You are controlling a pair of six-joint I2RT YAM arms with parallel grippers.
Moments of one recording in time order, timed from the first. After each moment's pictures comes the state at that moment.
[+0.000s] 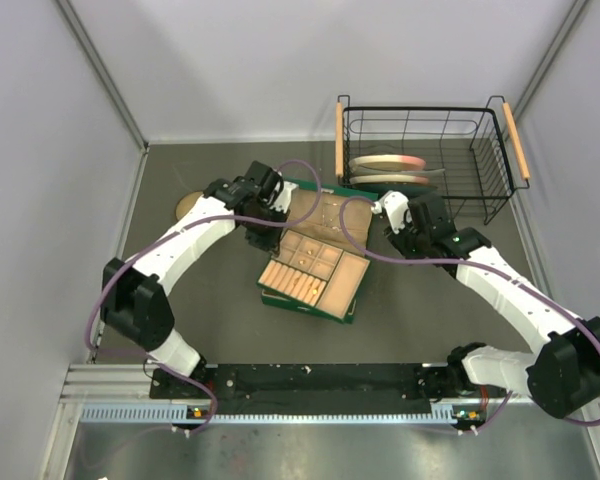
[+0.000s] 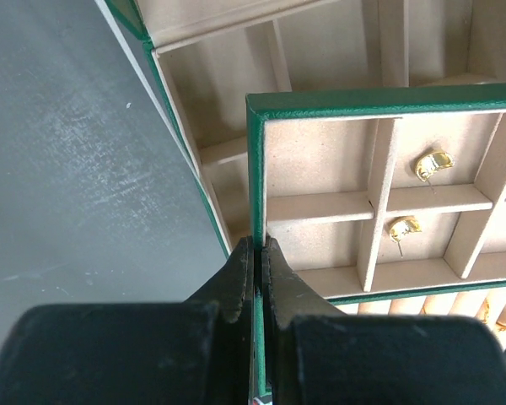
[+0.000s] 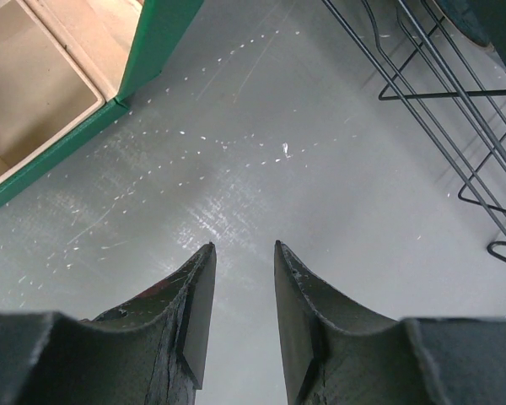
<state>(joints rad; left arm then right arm) -0.52 1.58 1.40 -0.98 0.17 -0.12 0.44 1.18 0.90 -0.57 0.06 -0.36</state>
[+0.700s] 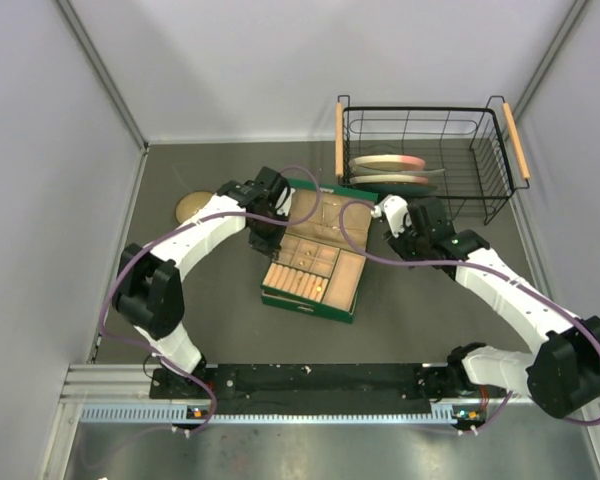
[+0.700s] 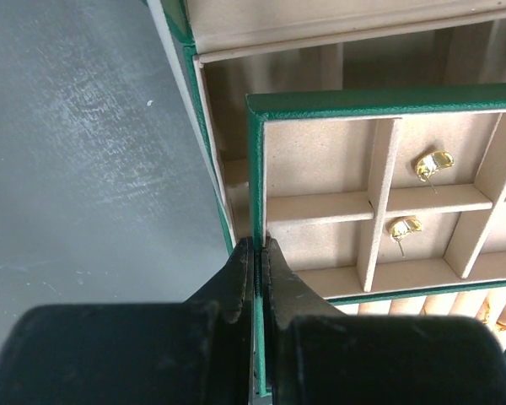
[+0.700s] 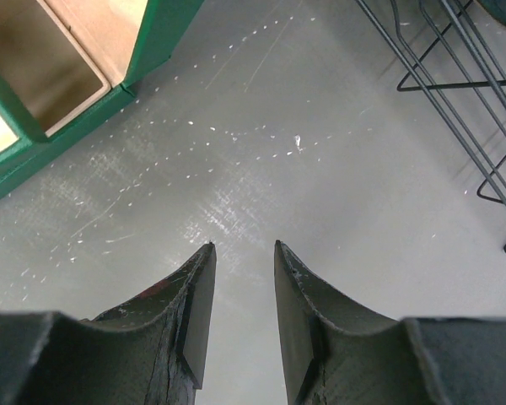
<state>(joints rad) -0.53 1.69 1.40 -0.95 0.10 -0.23 0.44 1.18 0.87 -0.56 0.04 -0.36</state>
